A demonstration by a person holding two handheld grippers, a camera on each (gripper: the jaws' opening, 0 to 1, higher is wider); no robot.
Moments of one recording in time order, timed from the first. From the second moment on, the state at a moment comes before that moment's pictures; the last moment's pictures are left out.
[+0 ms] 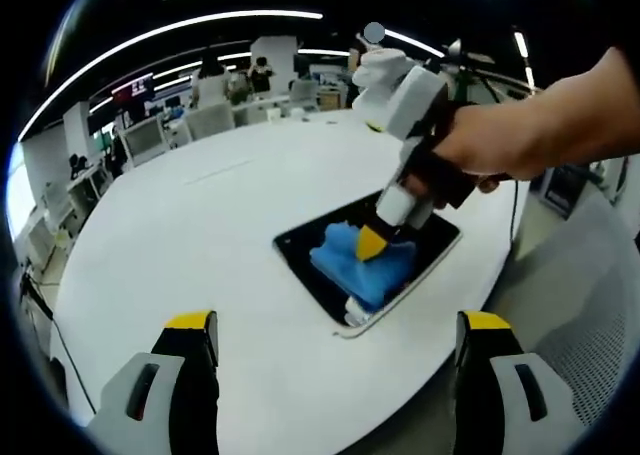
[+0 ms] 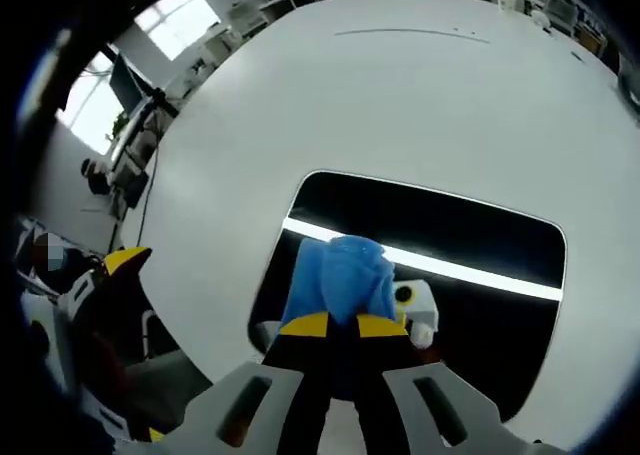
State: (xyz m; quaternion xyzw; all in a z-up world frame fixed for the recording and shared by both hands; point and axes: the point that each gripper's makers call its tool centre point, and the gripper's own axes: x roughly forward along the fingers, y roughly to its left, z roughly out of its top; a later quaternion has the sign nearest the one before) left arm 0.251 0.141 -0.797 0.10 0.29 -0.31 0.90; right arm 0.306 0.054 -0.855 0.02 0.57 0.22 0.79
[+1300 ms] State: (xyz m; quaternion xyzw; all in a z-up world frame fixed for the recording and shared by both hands) left arm 0.251 0.141 -0.798 0.10 0.30 -0.32 0.90; right arm 0.255 0.058 -0.853 0.06 0.57 0.25 0.78
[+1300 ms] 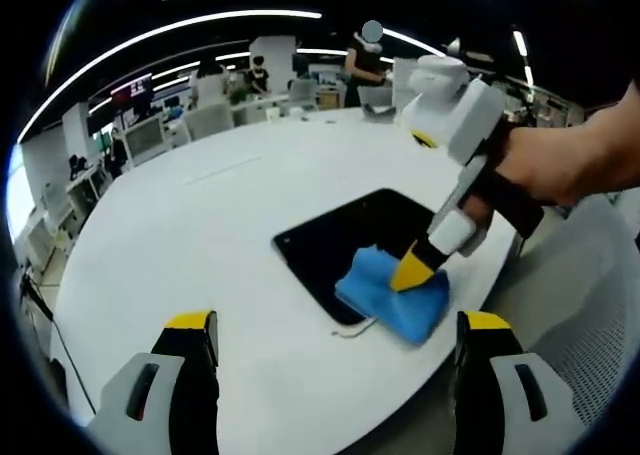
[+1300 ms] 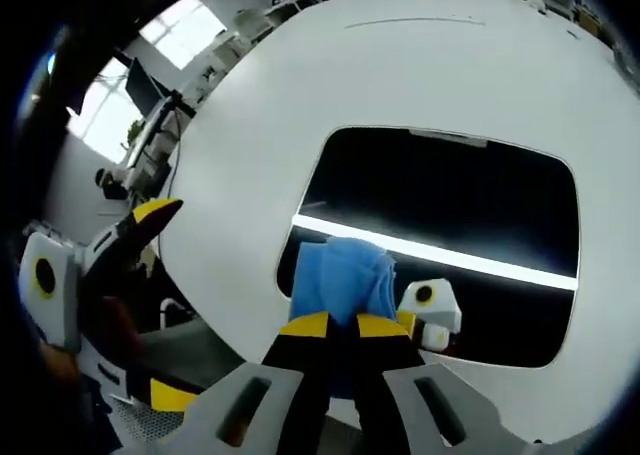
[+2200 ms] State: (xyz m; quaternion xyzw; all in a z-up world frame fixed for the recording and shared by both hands) left arm 0.249 0.140 -0.799 0.11 0.30 -0.32 0.89; right arm 0.257 0.037 -0.853 0.05 0.58 0.24 0.78
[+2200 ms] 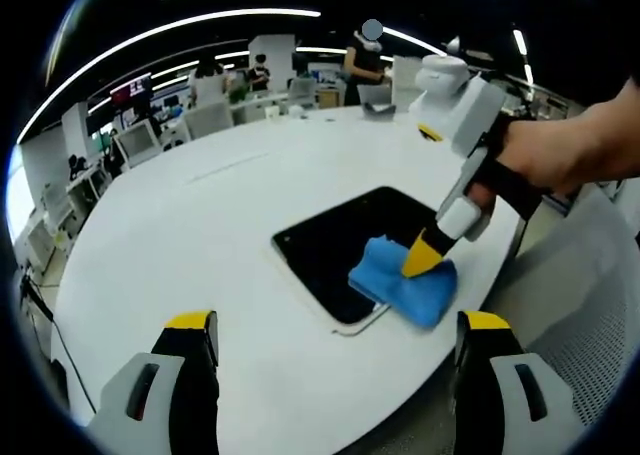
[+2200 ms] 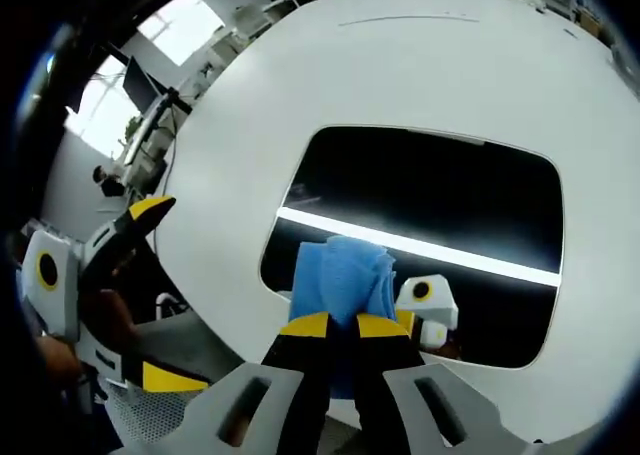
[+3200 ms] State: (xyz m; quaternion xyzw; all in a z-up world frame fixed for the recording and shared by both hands) left arm 0.250 0.141 -0.798 0.10 0.30 -0.31 0.90; right arm 0.260 0.014 -0.857 0.06 0.58 0.23 0.78
